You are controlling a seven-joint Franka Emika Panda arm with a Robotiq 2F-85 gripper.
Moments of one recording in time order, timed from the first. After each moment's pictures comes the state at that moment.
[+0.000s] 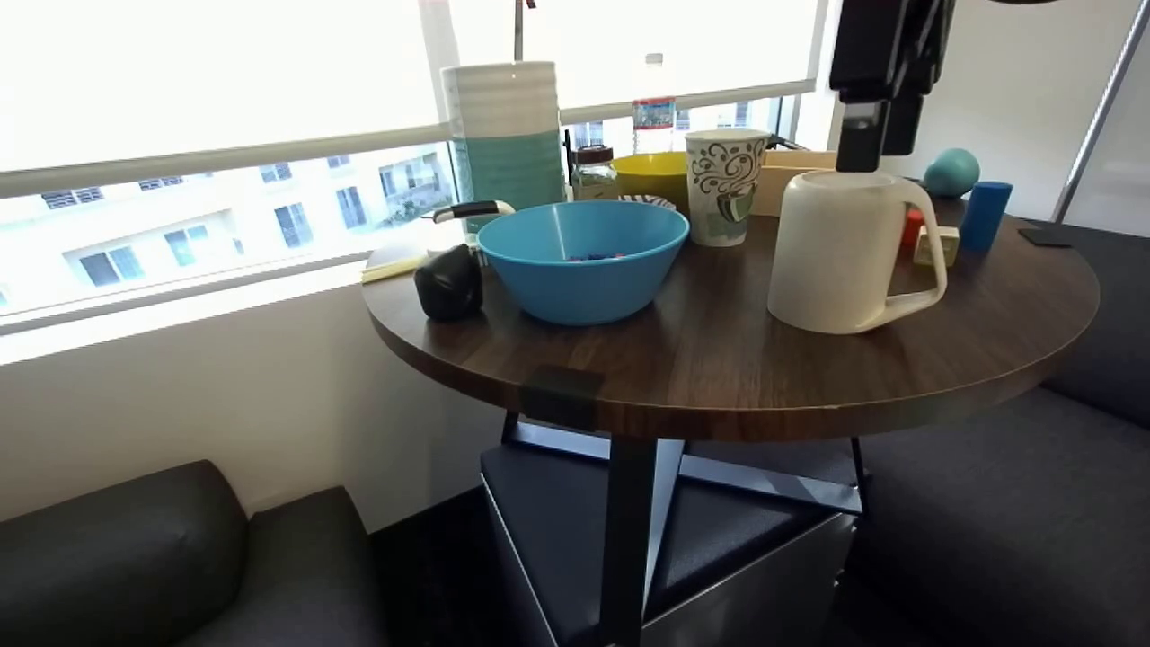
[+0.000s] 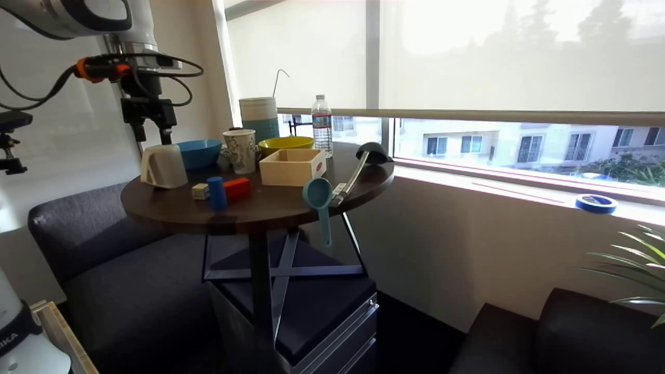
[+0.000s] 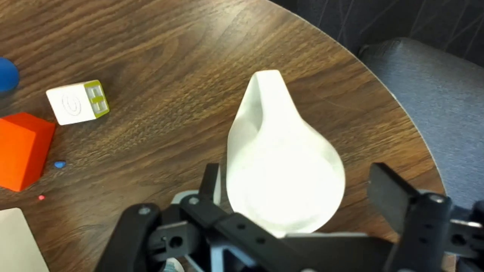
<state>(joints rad) 0.14 -0.51 0.17 -2.41 0.11 1.87 0.06</state>
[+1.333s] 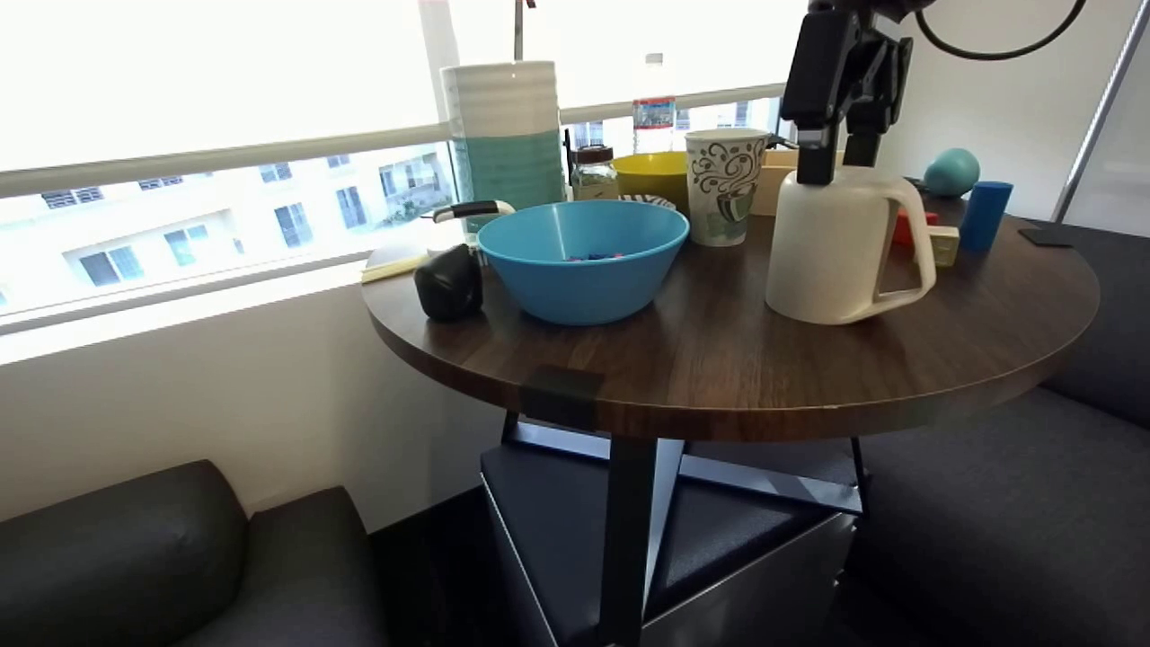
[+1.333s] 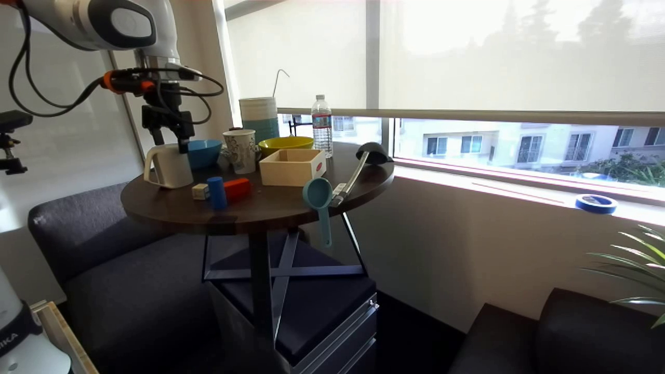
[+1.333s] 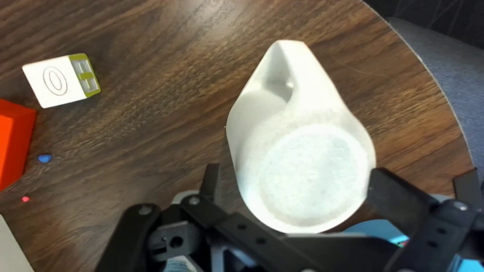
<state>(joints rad) 0.14 -0.42 0.10 -2.41 0.14 1.97 0.02</state>
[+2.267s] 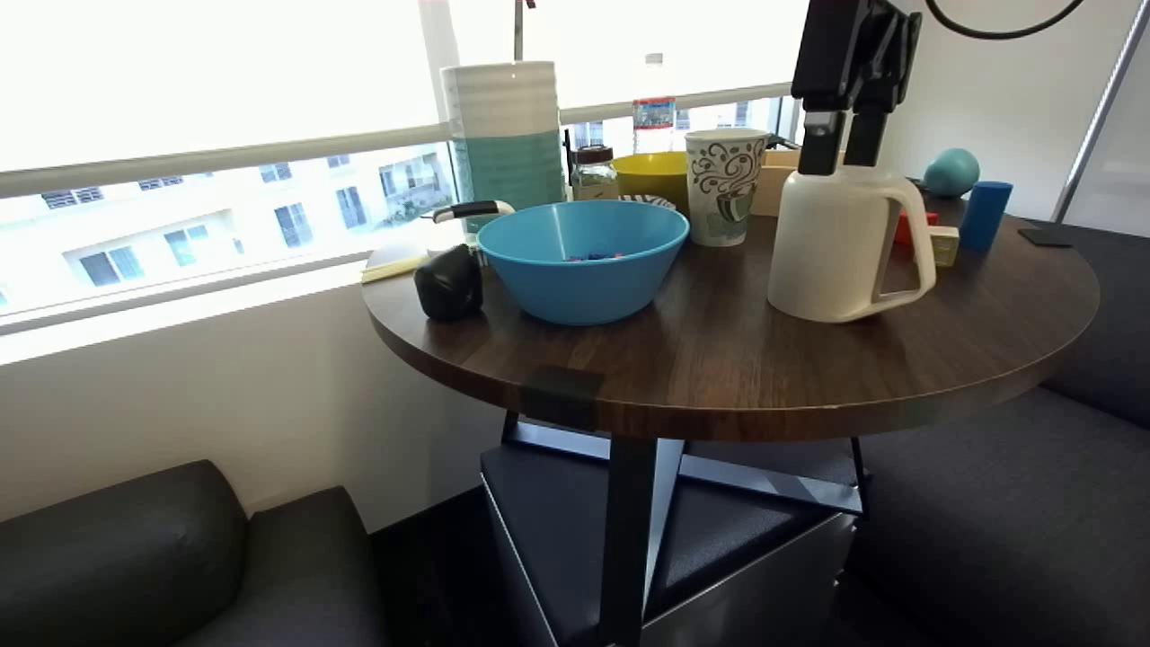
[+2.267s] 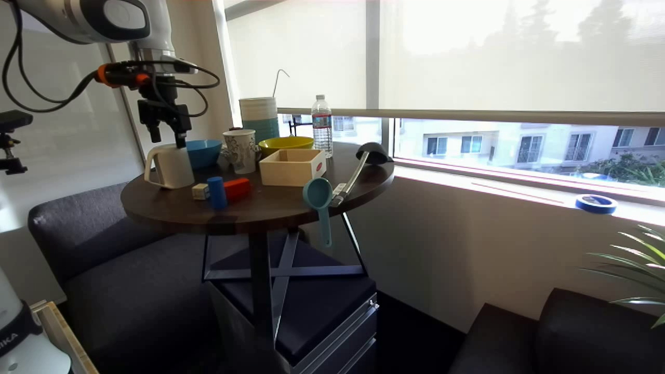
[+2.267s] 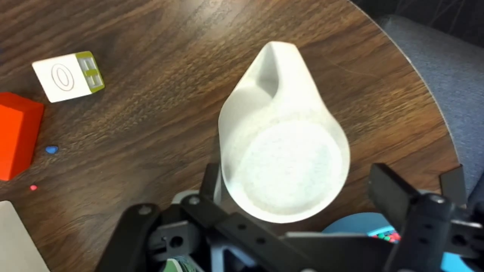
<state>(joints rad) 0.15 -0.45 0.11 -2.40 0.13 1.95 0.02</state>
